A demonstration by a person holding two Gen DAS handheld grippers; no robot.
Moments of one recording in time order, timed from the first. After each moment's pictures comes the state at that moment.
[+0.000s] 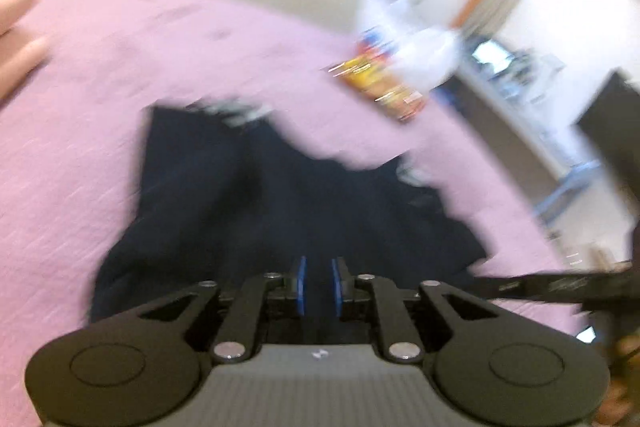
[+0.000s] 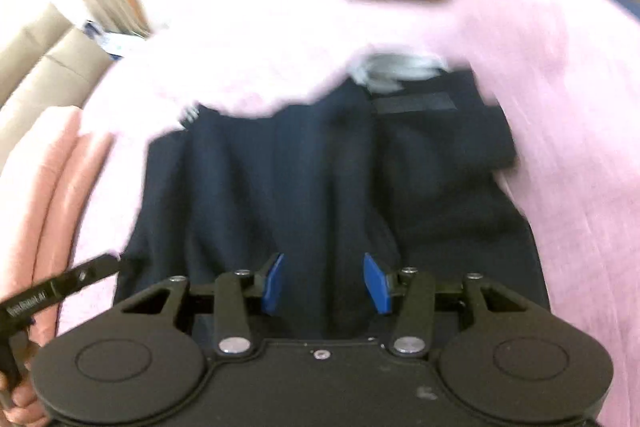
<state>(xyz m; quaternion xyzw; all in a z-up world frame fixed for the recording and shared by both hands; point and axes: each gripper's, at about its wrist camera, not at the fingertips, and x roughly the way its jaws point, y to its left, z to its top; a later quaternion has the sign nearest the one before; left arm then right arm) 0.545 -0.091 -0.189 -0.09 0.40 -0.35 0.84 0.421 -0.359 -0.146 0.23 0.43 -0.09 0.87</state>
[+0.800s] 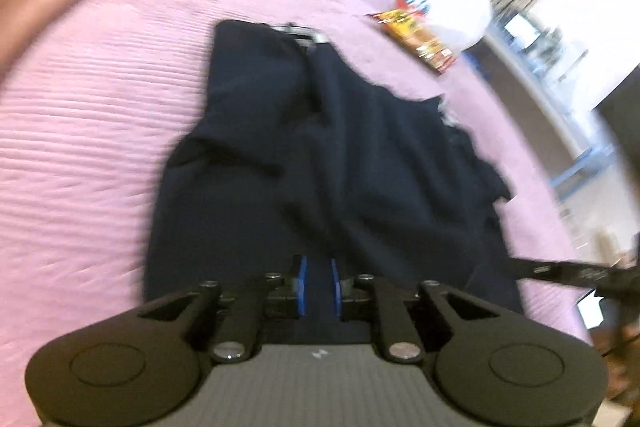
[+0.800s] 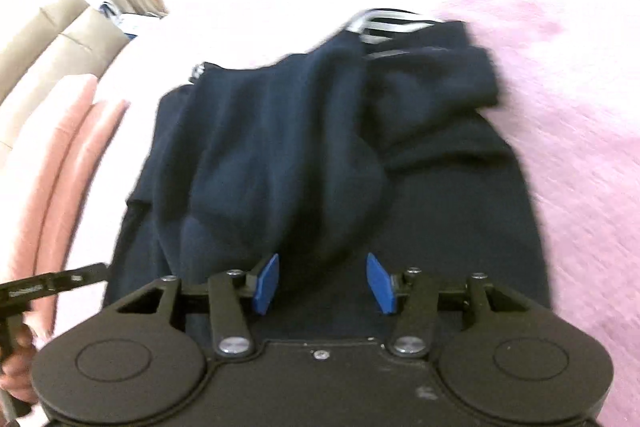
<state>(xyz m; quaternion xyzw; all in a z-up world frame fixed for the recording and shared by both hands) 0.511 -0.007 -0.208 -0.07 0.49 -0.29 0.82 0.348 -0.371 -0.164 0.25 0.46 -0.06 0.85</state>
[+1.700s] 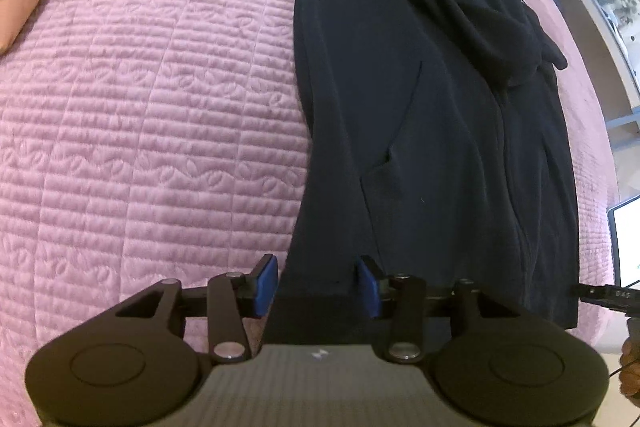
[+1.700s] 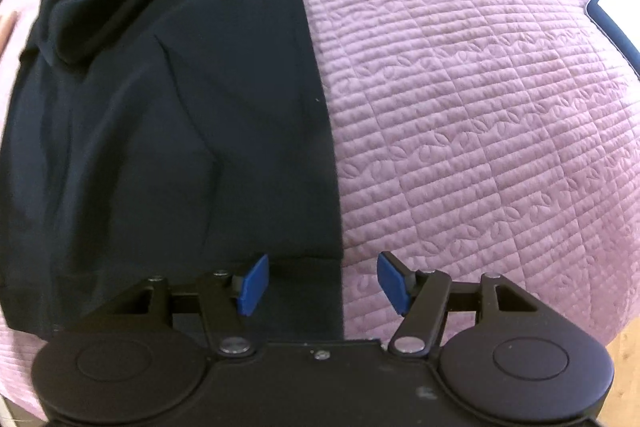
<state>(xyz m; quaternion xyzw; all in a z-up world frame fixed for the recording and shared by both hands) 0.367 0.094 -0.240 -0.07 0.65 -0.21 0.73 0.146 -0.363 -0.192 0.23 0.61 -0.19 0.73</state>
